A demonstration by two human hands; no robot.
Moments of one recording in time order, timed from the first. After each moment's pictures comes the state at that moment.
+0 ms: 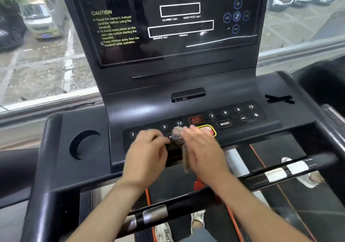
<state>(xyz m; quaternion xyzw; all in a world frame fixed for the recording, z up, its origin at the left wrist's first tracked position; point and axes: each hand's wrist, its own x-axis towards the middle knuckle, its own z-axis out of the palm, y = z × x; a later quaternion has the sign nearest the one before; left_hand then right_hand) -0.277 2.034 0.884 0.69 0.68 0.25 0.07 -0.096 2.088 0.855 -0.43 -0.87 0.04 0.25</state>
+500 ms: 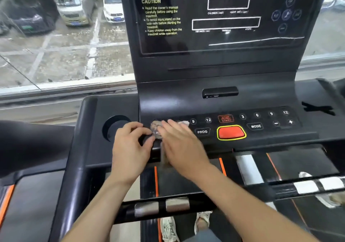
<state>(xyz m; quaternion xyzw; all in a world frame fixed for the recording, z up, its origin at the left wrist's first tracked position) -0.345 1.998 0.878 0.49 0.81 0.31 0.09 -0.207 2.067 0.872 -0.33 -0.93 0.04 0.15</state>
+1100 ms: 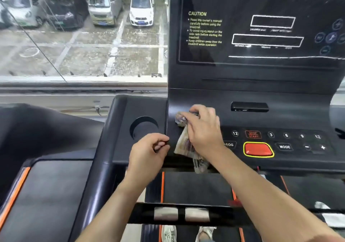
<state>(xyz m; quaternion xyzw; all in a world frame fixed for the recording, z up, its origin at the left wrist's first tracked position) -0.363 1.977 0.877 0.41 0.77 0.45 0.20 -0.243 2.117 0.875 -0.39 -0.88 0.09 0.24</state>
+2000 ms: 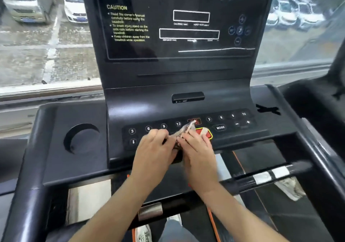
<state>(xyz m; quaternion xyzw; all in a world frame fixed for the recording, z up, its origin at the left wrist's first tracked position) -0.260 2.038 0.877 0.72 0.65 0.24 -0.02 -0.105 2.069 0.848 -0.46 -0.85 0.03 0.27</state>
